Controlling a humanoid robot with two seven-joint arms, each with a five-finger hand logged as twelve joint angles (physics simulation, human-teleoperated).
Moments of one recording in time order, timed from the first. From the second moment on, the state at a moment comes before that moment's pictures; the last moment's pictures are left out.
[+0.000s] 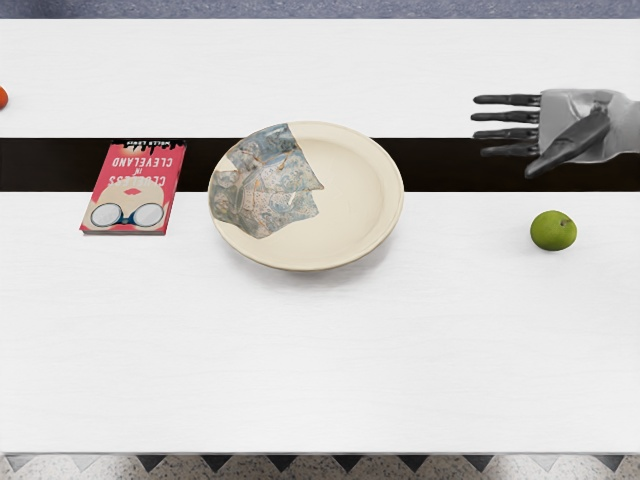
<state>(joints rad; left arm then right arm) -0.01 0.00 -0.12 -0.22 0.04 -0.14 0.11 1.02 -0.85 0.57 1.04 0.18 0.61 -0.61</state>
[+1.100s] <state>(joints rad) -0.01 0.00 -0.12 -0.22 0.04 -0.14 0.11 1.67 -0.49 -0.74 1.41 -0.12 -0.60 -0.61</state>
